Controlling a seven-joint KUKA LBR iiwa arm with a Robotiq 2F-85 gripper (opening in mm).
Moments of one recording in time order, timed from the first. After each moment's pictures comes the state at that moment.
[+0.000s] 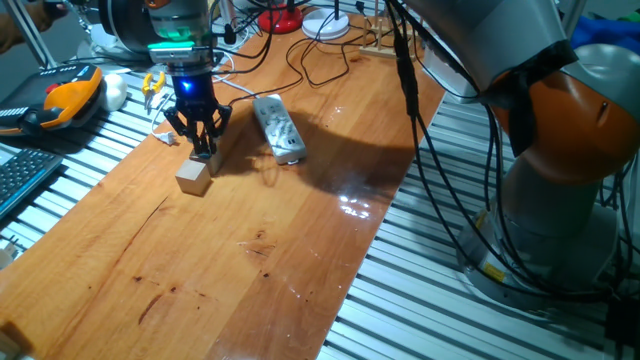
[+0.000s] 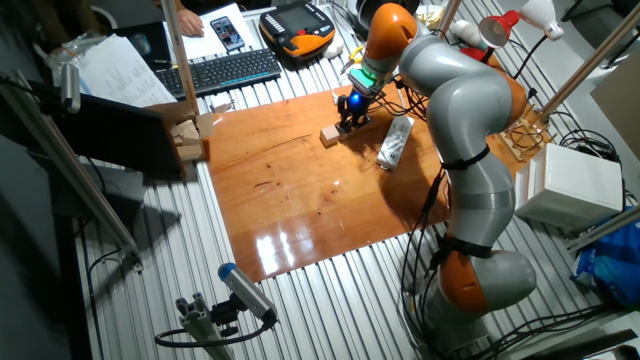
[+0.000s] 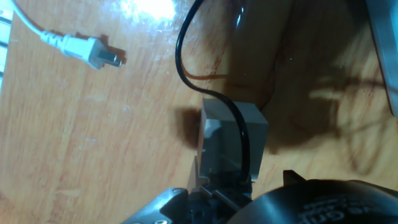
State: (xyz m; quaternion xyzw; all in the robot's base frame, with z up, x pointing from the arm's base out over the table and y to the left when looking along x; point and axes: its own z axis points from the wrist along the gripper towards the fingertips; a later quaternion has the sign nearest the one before) arm 0.642 0.060 0.080 -0.54 -0.82 -0.08 0.15
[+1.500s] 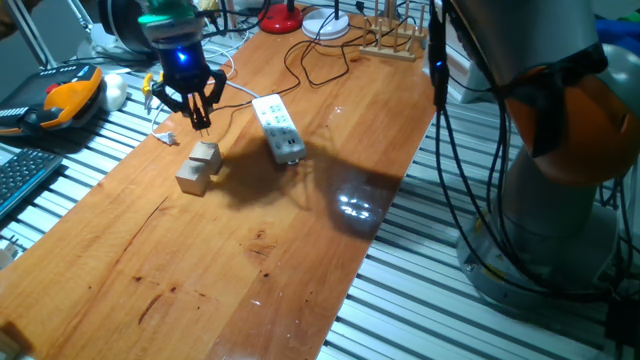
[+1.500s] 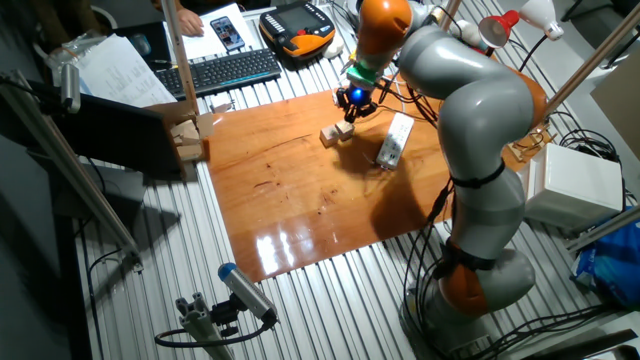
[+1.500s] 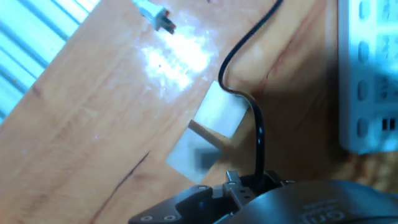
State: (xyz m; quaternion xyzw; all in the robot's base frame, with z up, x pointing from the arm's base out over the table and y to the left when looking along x) arm 0.618 0.072 0.174 -0.36 -0.93 -0.03 0.03
